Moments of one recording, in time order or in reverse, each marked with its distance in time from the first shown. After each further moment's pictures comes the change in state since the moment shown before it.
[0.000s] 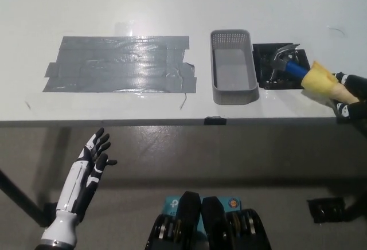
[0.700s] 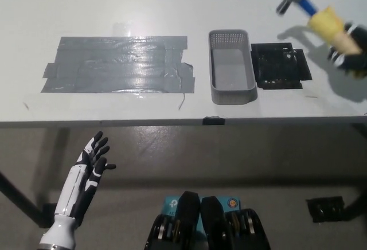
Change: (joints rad) left_arm 0.019 0.000 0.002 -0.010 0.000 -0.001 0.000; right_arm -0.155 0.185 -0.267 0.323 0.085 0.056 -0.075
